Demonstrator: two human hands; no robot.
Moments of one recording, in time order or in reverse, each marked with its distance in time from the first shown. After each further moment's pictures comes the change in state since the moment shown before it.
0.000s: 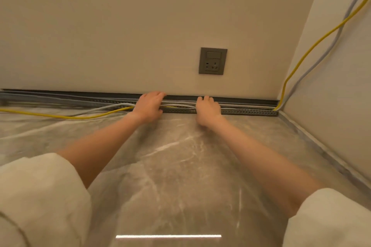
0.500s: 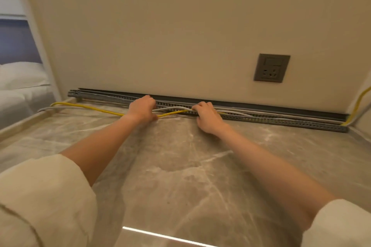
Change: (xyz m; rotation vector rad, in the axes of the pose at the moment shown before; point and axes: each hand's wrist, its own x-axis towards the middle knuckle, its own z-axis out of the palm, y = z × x) left_hand -0.074 -0.145 -0.045 0.130 -0.097 -0.352; right_hand 0.017 -0.139 0.010 0.328 0.054 -0.383
